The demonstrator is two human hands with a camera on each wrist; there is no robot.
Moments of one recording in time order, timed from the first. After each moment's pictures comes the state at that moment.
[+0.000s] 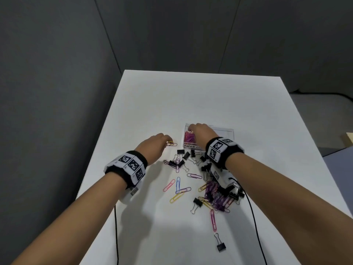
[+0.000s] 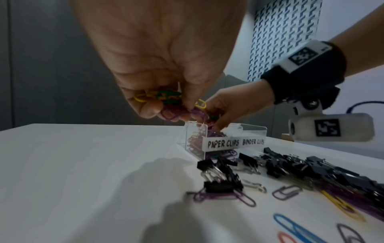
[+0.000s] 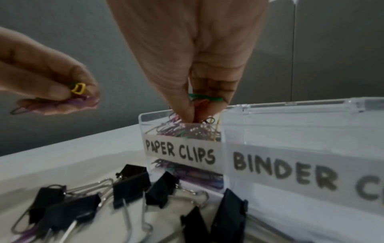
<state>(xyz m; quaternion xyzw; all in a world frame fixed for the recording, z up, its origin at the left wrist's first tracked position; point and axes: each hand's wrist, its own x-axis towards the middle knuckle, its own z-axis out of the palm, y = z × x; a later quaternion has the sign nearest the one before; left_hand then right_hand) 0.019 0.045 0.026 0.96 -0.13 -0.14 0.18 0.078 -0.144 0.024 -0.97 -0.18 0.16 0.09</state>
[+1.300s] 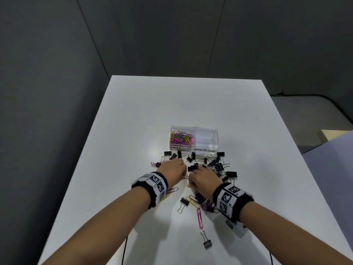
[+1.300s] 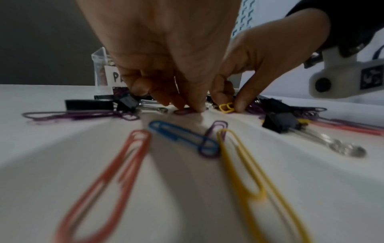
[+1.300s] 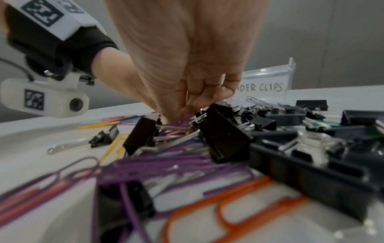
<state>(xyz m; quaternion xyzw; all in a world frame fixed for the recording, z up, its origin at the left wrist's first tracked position) -0.014 -0.046 -0.015 0.94 -0.28 -0.19 0.04 -0.042 -0.199 -0.007 -0.94 -0.29 0.18 0.01</state>
